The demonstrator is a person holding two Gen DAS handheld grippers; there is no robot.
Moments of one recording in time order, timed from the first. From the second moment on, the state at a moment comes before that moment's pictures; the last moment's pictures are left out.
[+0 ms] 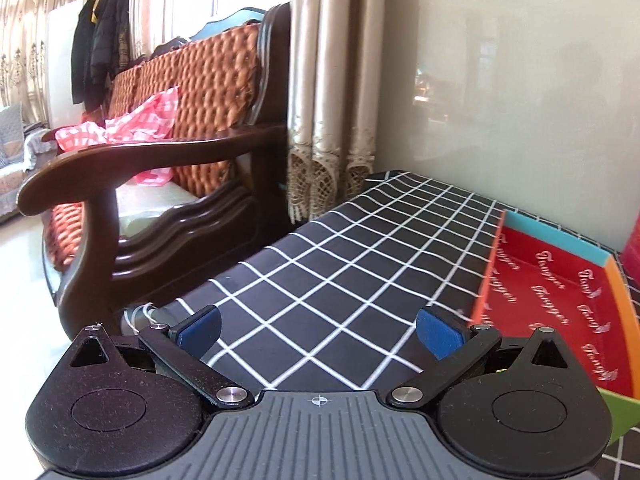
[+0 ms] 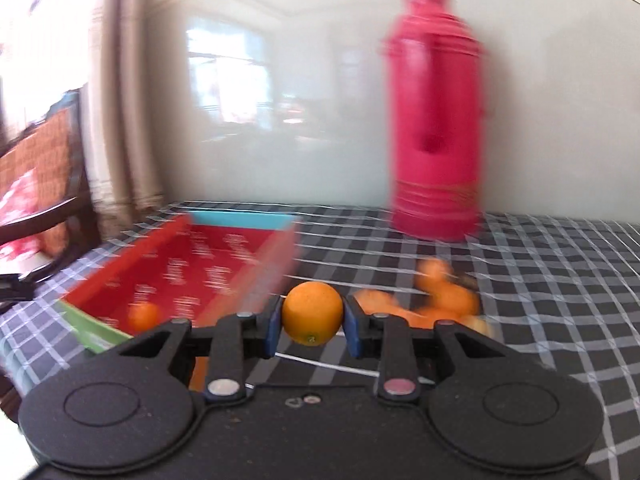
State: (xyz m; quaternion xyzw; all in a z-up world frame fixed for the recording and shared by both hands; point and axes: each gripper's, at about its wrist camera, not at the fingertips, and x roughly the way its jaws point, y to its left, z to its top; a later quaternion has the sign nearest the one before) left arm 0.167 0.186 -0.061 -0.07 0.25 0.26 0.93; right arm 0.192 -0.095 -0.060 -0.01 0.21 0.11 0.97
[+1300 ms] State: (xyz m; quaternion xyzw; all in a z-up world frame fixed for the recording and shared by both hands) left arm 0.170 0.058 -0.042 0.02 0.18 0.09 0.98; right arm 0.166 -0.190 -0.048 0.00 0.12 -0.22 0.97
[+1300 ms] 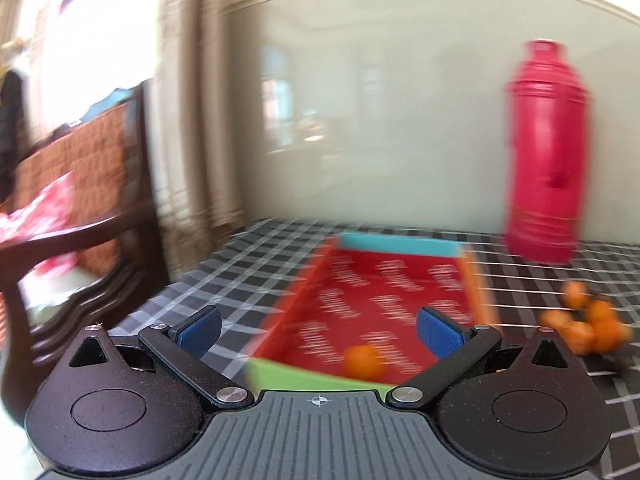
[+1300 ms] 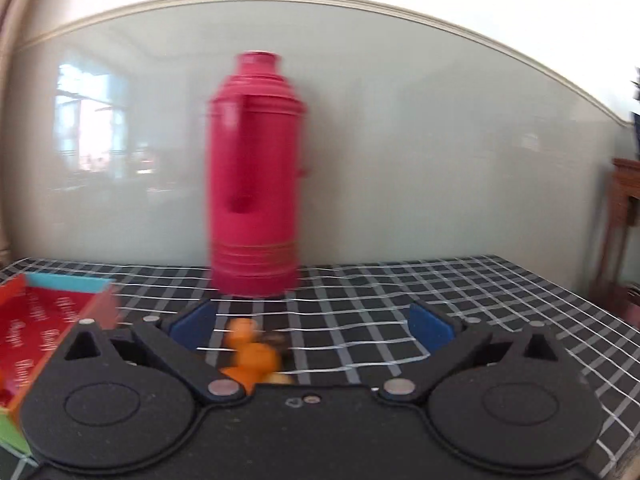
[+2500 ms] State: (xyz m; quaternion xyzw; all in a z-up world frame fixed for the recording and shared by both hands) left arm 0.212 -0.161 -0.104 0.06 0.28 -0.14 0.95; right arm 0.125 -0.293 -0.063 0.03 0.15 -0.35 0.92
